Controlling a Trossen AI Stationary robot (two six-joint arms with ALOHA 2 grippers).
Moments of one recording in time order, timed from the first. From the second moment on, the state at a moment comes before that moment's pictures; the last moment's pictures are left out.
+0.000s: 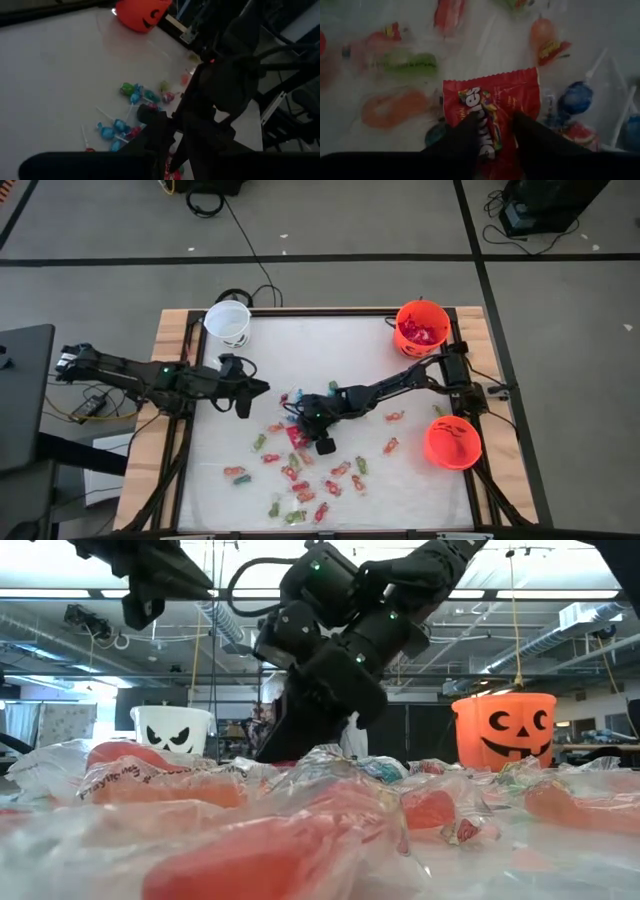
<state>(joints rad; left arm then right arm) -0.20 0.80 0.66 -0.29 -0.38 -0.74 0.09 2.13 1.33 -0.04 -0.18 -0.15</state>
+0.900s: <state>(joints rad) -0.20 0.78 0.66 -0.34 -0.47 -0.71 -0.19 1.65 1.32 -0.63 -0.02 0.03</state>
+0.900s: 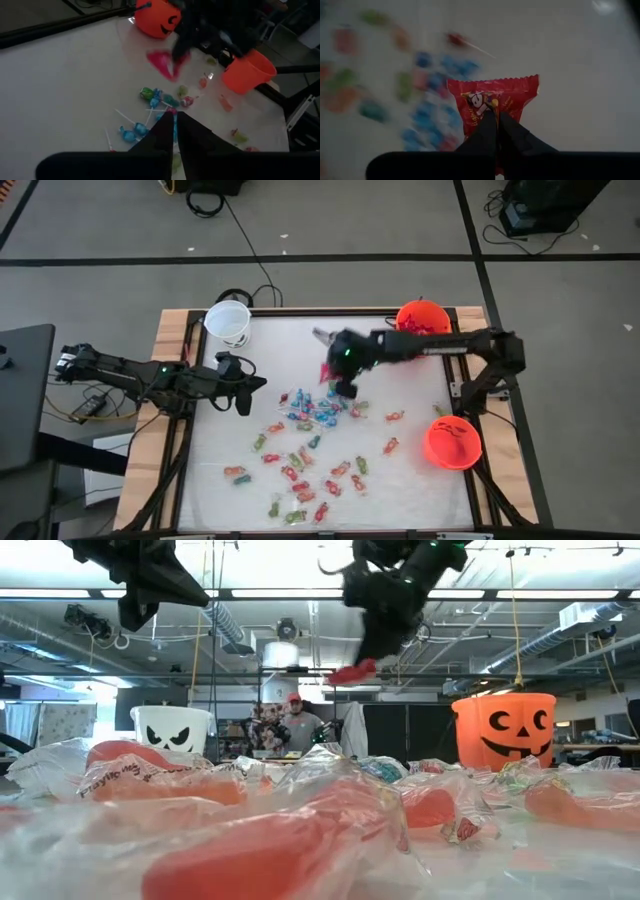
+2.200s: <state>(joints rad) -0.20 0.75 0.66 -0.18 -0.48 -0.42 -0.93 1.27 1.08 -1.08 0.06 0.18</state>
